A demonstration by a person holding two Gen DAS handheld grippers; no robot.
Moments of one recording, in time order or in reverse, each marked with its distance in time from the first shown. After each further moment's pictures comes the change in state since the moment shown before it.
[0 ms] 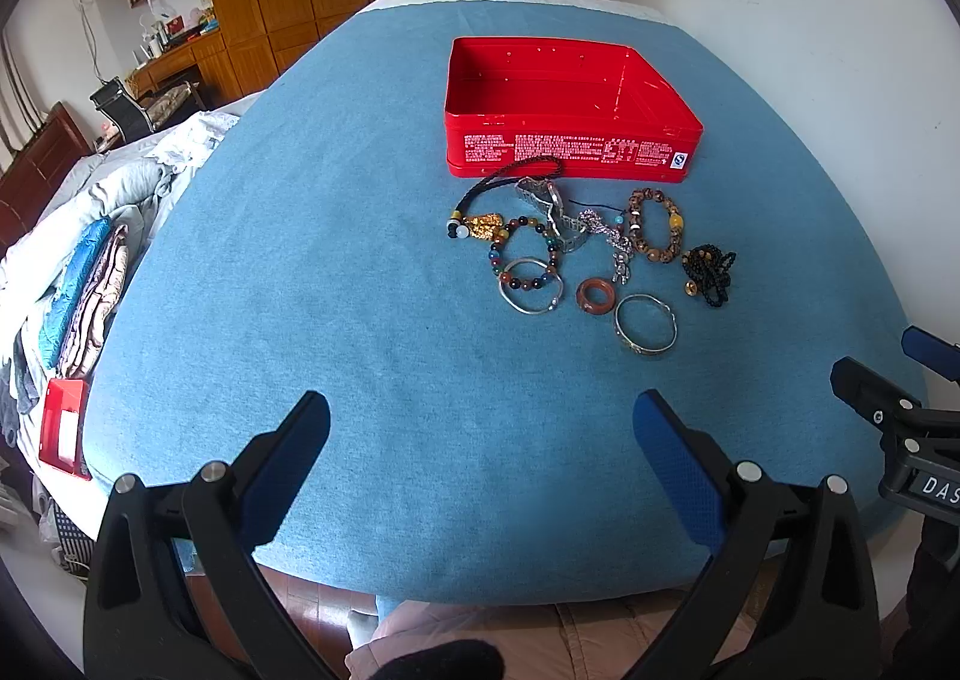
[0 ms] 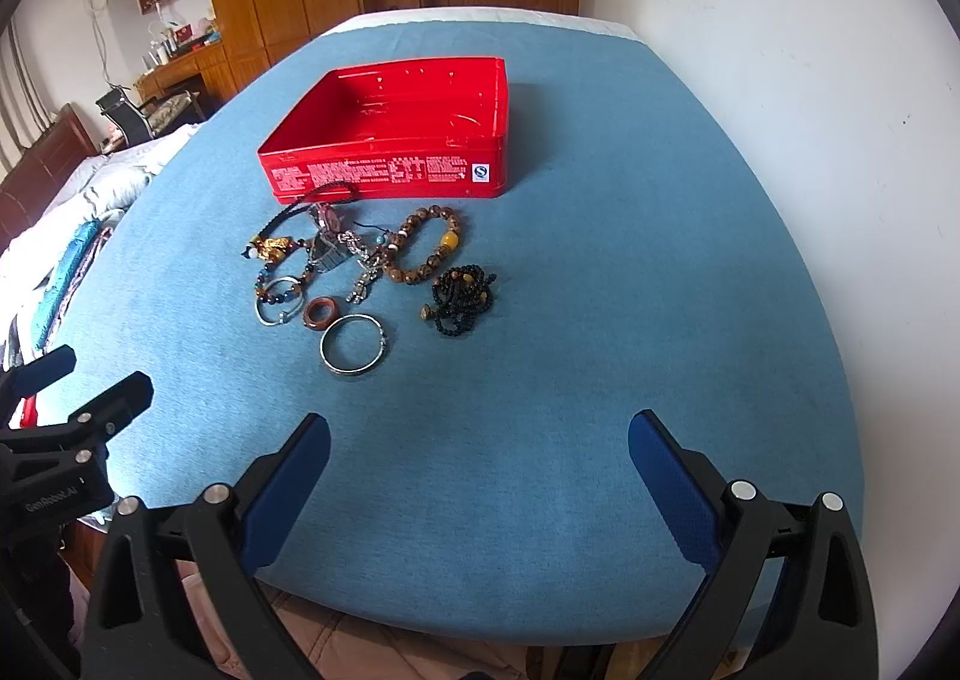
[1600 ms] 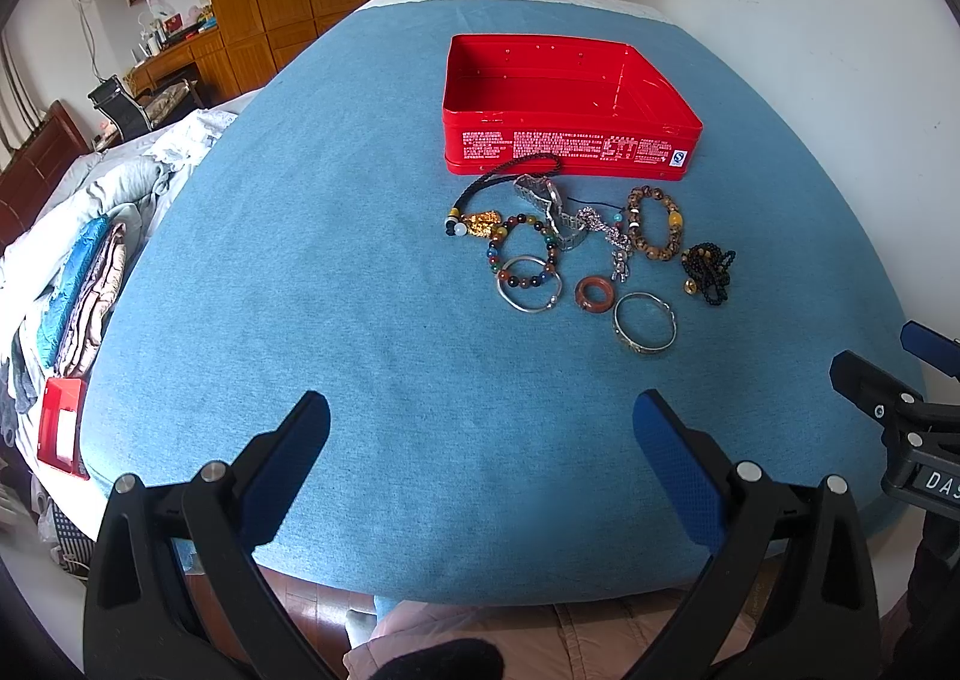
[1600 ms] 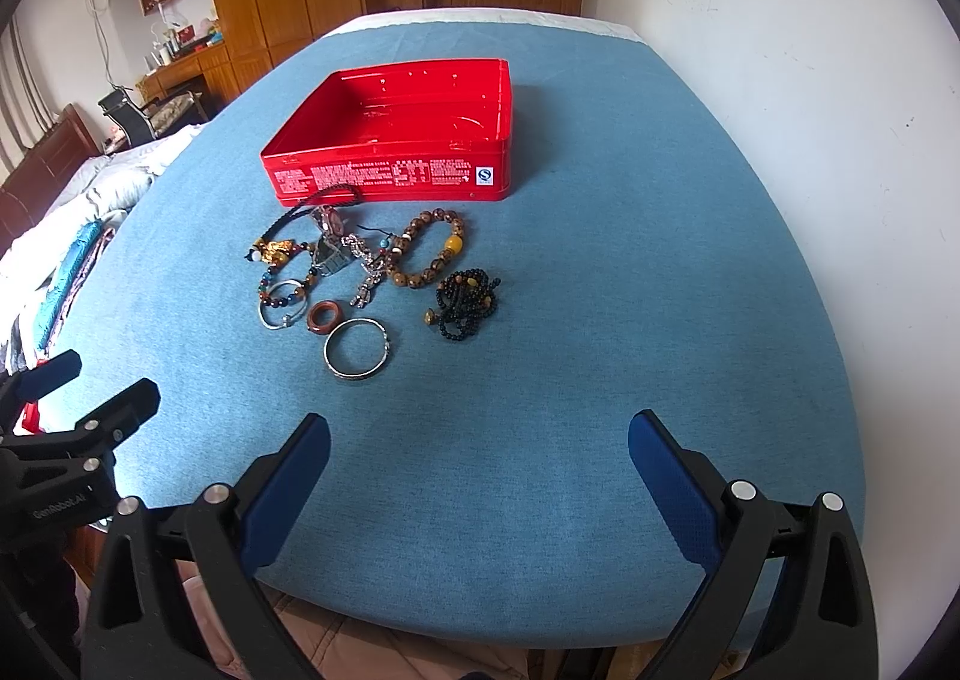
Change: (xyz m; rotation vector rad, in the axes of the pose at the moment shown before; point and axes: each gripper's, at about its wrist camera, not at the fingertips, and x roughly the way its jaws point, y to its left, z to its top) left arm -0.002 -0.004 0.001 -0.001 0.000 -0.001; right arm 0.001 0.000 0.002 0.001 -0.004 0.002
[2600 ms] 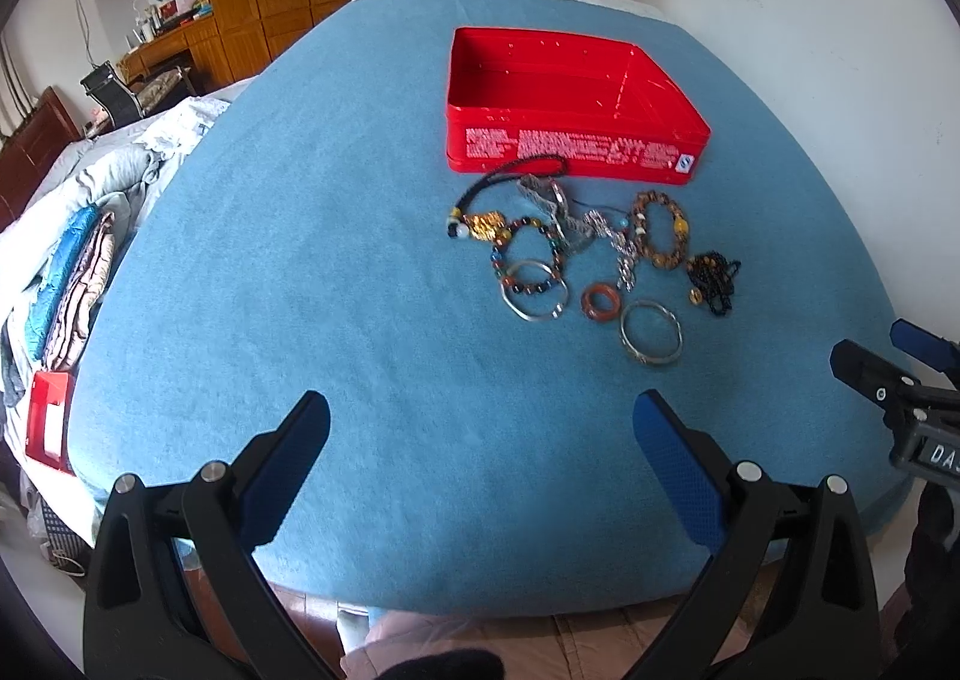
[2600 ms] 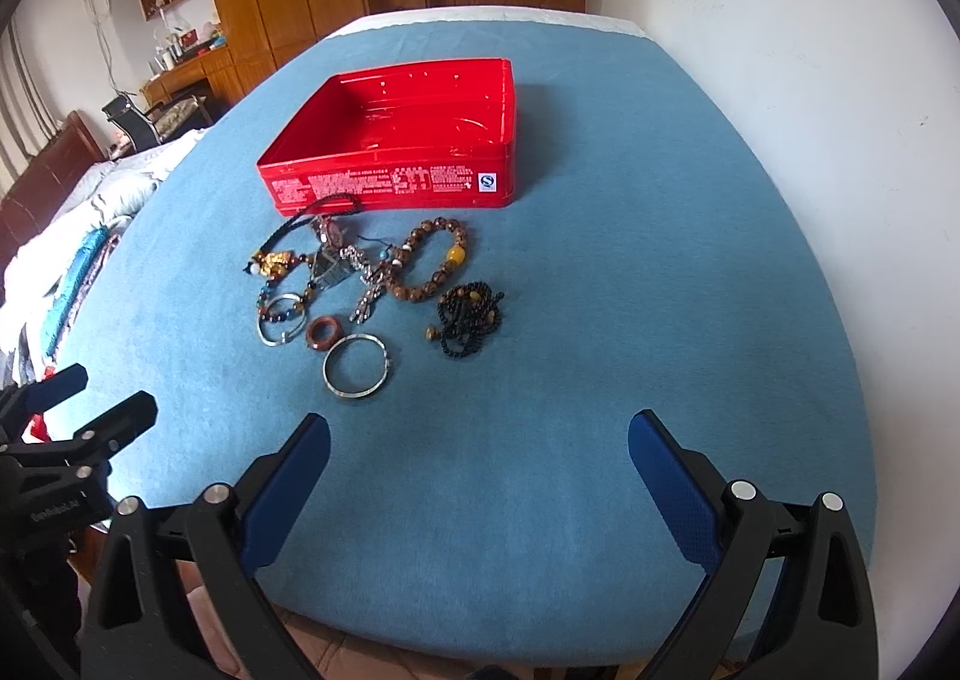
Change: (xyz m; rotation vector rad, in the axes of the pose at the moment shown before) left arm 0.018 0.016 0.008 -0.025 0.011 -0.040; right arm 0.013 -0.010 0.015 0.023 0.013 0.061
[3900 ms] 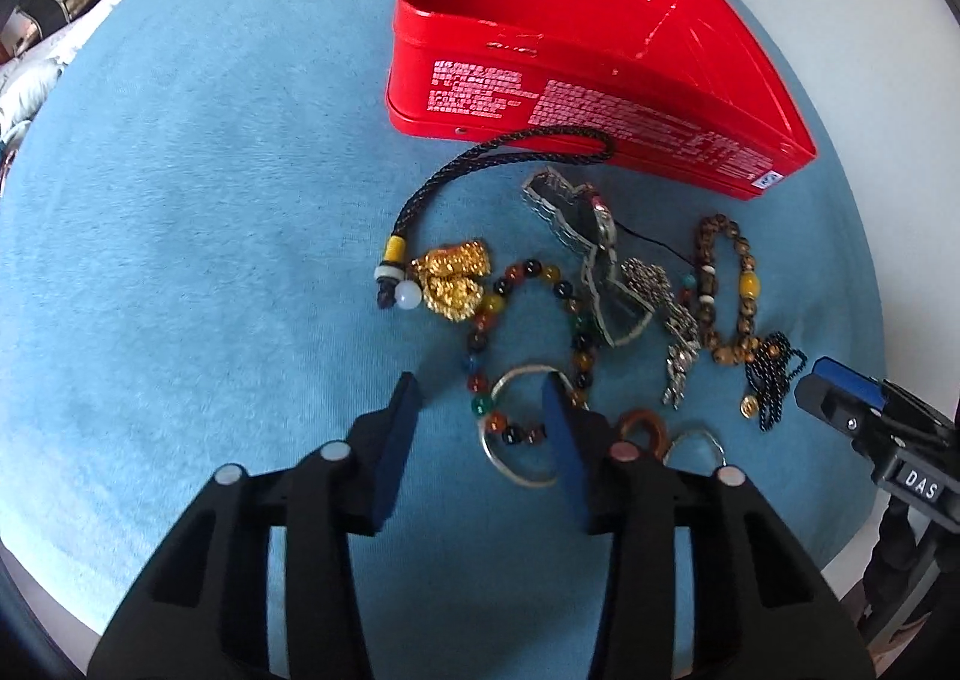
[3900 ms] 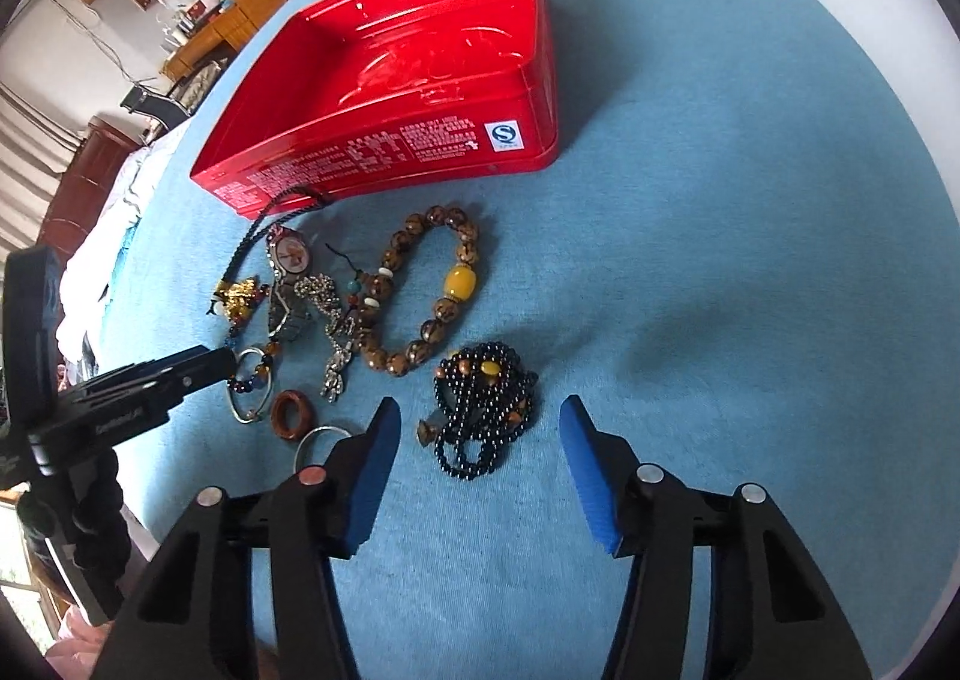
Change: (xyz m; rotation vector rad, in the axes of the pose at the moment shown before) left arm 0.148 0.011 0.089 -0.076 0.313 -0.175; right arm 0.128 -0.027 0.069 0.060 0.262 0.206
